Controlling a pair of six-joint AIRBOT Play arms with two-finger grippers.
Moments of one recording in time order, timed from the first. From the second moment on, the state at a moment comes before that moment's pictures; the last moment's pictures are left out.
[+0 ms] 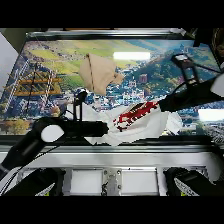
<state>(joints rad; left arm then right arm) -0.66 -0.88 0.81 1.08 -0.93 -1.99 0.26 -1.04 1.37 -1.44 1.58 1.56</state>
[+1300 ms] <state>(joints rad) -0.49 -1.30 1.12 1.24 -0.85 -1.71 0.29 -1.19 1.18 -1.50 1.01 1.42</state>
